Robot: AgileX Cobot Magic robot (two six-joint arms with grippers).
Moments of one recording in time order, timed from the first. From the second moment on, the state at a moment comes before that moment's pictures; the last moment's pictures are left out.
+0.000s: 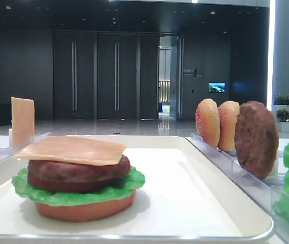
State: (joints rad) left arm 0.04 -0.02 -0.47 0.10 1.11 -0.07; right arm -0.06 0.04 -0.51 0.02 1.13 0.00
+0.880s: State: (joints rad) left arm 0.04 -0.02 -0.47 0.10 1.11 -0.07; right arm -0.06 1.04 -0.90 0.11 1.12 -0.11
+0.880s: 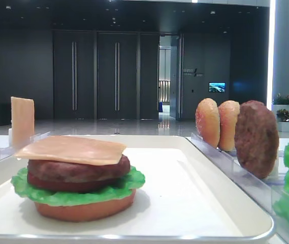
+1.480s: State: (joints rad) left arm 0.04 -0.02 -0.47 0.10 1.11 -0.07; right arm -0.06 1.52 -1.27 0.15 1.12 -0.13
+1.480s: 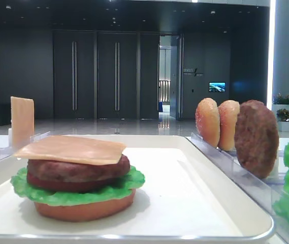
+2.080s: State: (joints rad) left arm 0.04 -0.02 -0.47 0.10 1.11 -0.07; right arm -0.06 1.82 -1.63 0.18 1.21 -0.16
